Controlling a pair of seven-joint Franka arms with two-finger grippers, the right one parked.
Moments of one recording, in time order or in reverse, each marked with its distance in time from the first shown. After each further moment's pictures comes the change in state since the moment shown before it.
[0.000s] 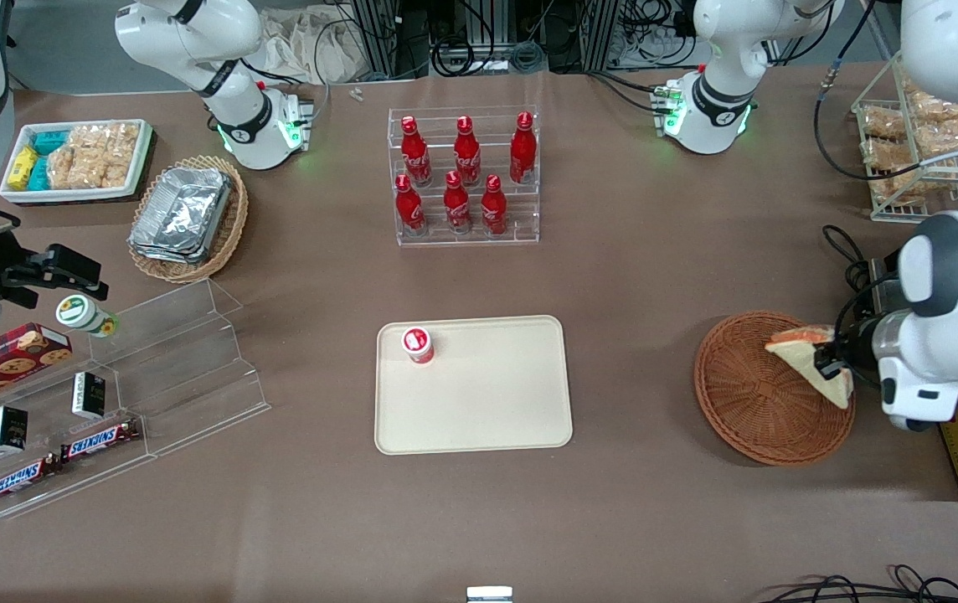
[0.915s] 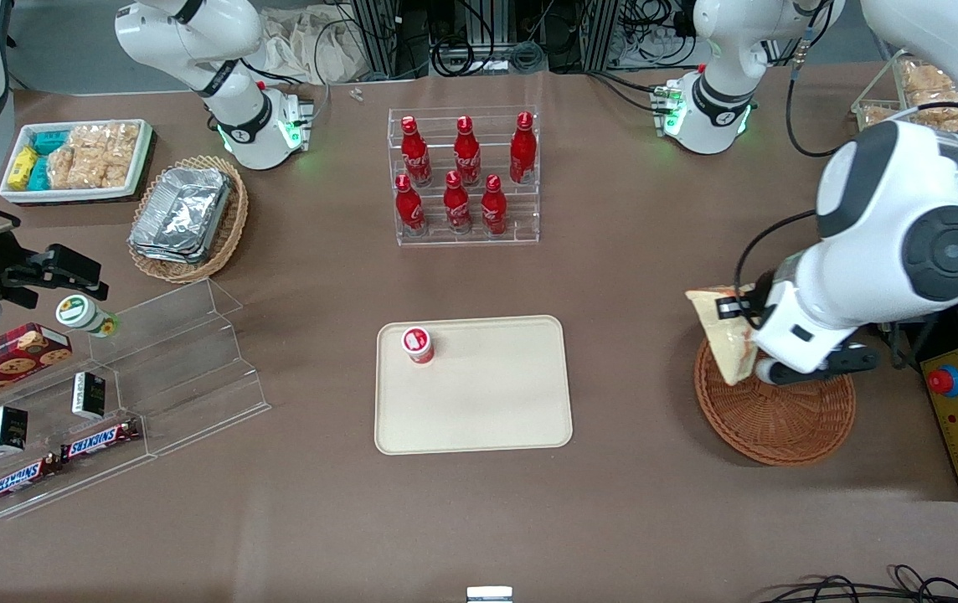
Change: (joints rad) arm -0.037 -0.033 -0.279 0.103 -0.003 -0.127 0.183
